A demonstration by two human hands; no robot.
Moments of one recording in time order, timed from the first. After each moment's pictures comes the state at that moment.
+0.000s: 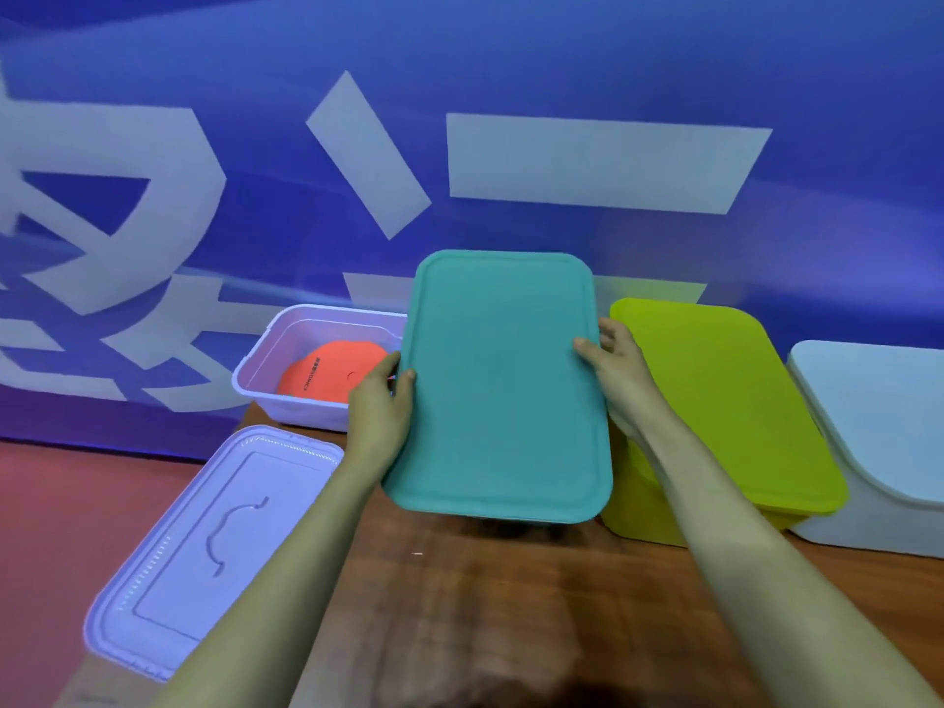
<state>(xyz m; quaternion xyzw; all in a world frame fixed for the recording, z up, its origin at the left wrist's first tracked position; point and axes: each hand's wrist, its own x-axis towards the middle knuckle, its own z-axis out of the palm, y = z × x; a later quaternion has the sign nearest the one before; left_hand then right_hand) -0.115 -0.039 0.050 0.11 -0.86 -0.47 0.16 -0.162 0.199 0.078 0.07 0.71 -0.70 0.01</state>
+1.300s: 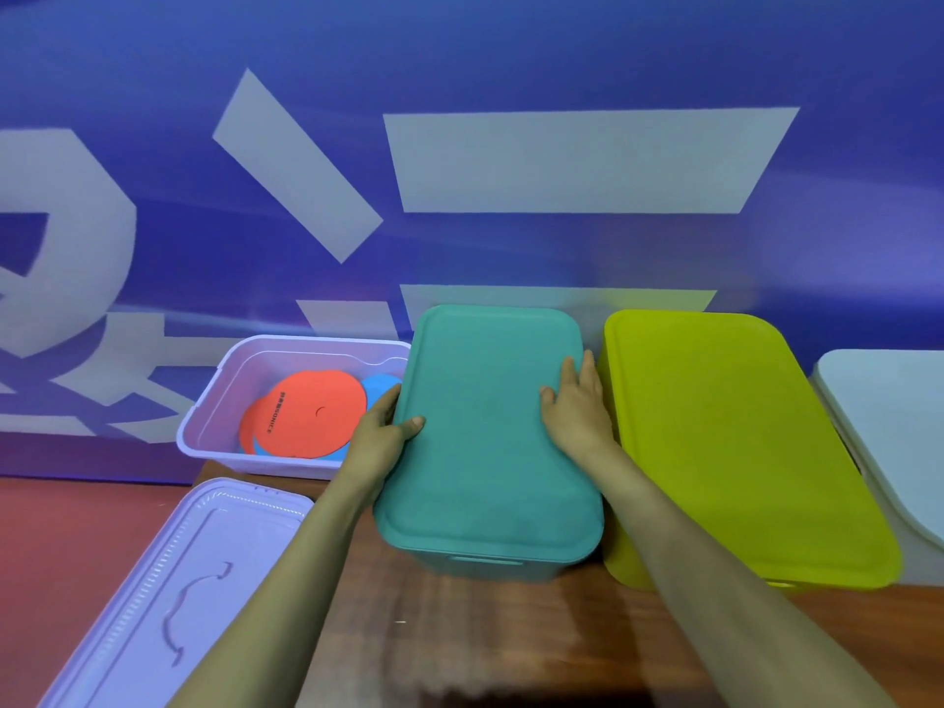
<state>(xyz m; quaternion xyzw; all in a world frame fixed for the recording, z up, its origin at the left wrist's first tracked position) -0.202 -0.035 0.000 0.14 -0.74 -0.66 -0.08 -0.245 0.193 0.000 0.08 0.96 -0.27 0.05</state>
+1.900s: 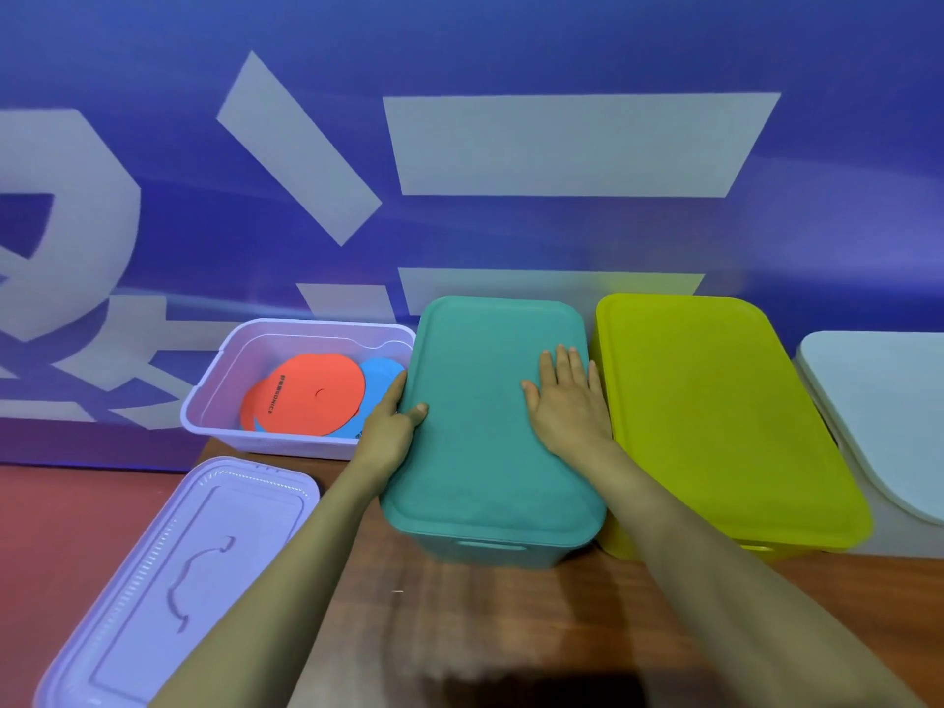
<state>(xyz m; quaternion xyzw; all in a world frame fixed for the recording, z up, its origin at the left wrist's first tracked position) -0.187 -0.023 -0.007 0.15 -0.78 -0.60 -0.08 -0.219 0.192 -0.004 -0.02 1.00 -0.06 0.04</state>
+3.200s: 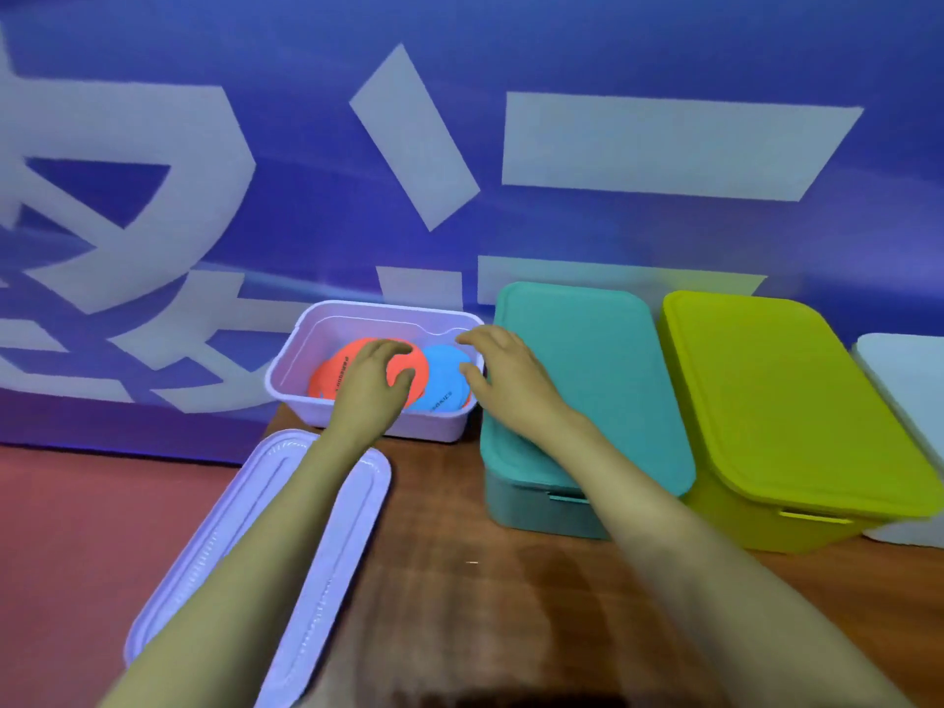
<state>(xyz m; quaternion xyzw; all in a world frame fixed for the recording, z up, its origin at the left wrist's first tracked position) -0.160 -0.140 0.025 0.00 -0.93 -0.34 0.14 -0.170 0.043 0.054 -0.24 0.92 -0.28 -0.08</state>
